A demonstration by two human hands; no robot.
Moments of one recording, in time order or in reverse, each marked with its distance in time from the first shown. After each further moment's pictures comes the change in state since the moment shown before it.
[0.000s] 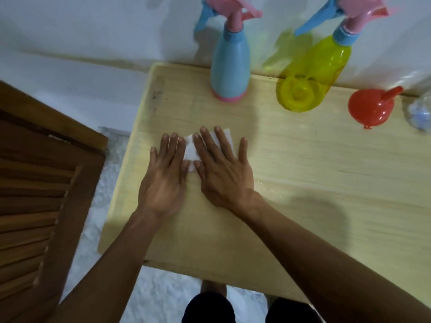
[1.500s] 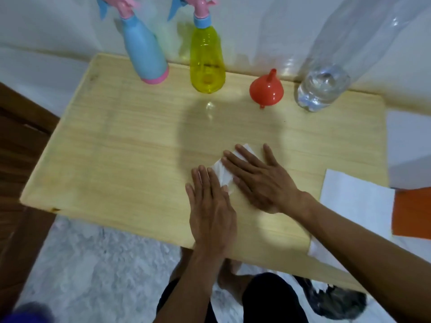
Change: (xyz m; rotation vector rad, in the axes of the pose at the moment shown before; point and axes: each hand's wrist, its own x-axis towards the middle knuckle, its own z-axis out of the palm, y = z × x) left_hand -0.081 0.343 0.103 -0.007 0.153 -0.371; right_hand -0.191 0.257 -0.056 -0.156 -0.053 -0.363
